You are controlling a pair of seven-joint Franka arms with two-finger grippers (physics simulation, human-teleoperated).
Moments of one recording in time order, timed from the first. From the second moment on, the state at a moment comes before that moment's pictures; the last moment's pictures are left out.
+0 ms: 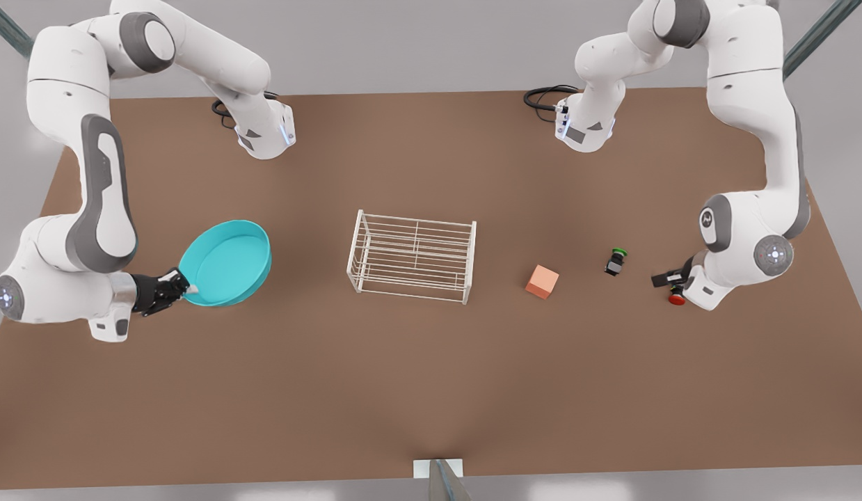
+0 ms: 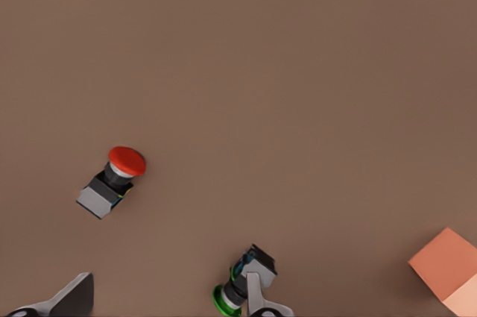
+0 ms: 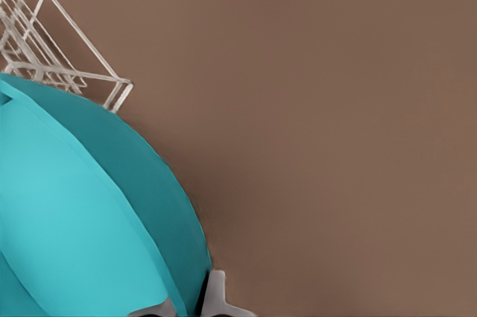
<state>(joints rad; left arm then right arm) 0.22 0.37 -0.11 -1.86 0.07 2.02 -0.08 -0.47 0.49 0.47 -1.45 0.10 1.56 -0.69</state>
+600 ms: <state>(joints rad) 0.35 0.48 -0.10 -2.03 0.08 2.51 0.59 0.19 0.55 0.32 -1.38 0.31 1.66 -0.15</state>
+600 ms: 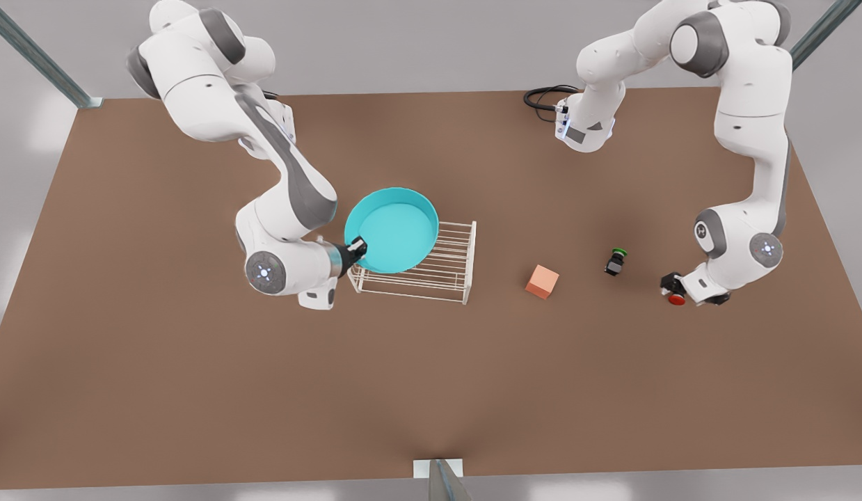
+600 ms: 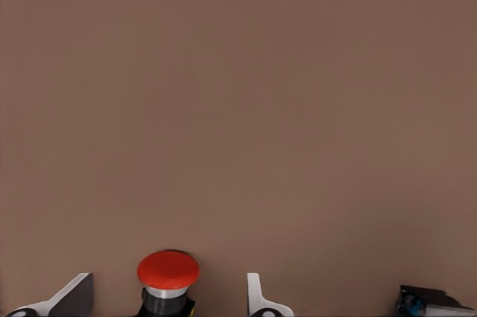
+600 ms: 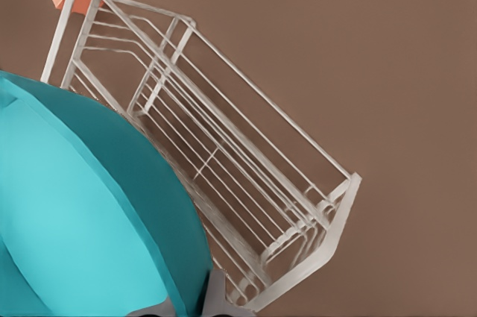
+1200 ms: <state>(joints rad) 0.40 0.54 -0.10 -2.07 0.06 2.56 0.72 0.26 0.51 0.26 -1.50 0.38 1.80 0.16</state>
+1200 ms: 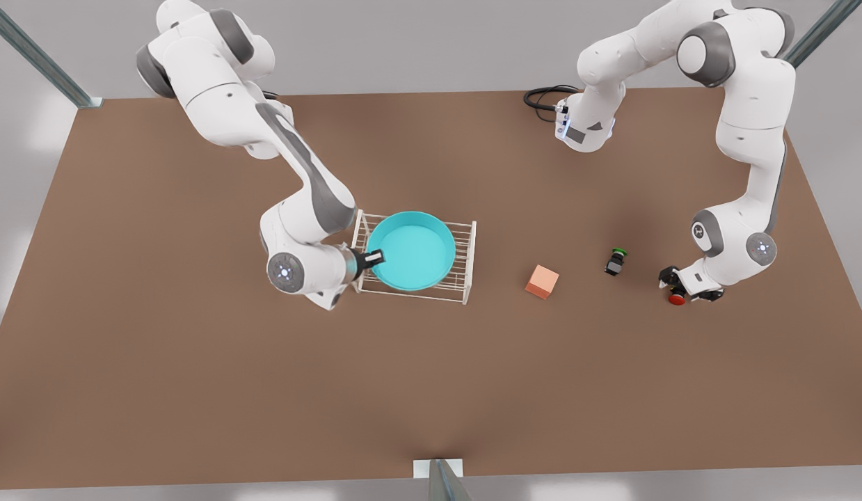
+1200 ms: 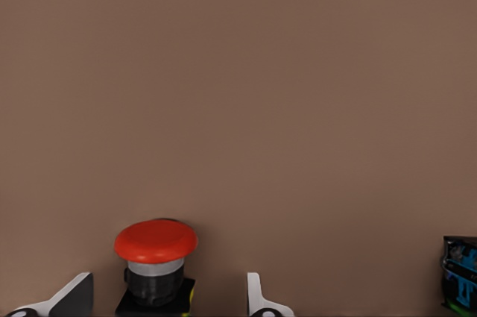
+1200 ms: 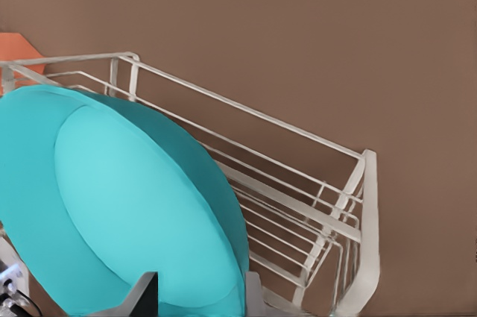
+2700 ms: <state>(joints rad) -0.30 0.63 -0.67 -1.42 0.25 2.10 -0.67 -0.07 0.21 0.15 -1.51 -0.10 1.63 0.08</state>
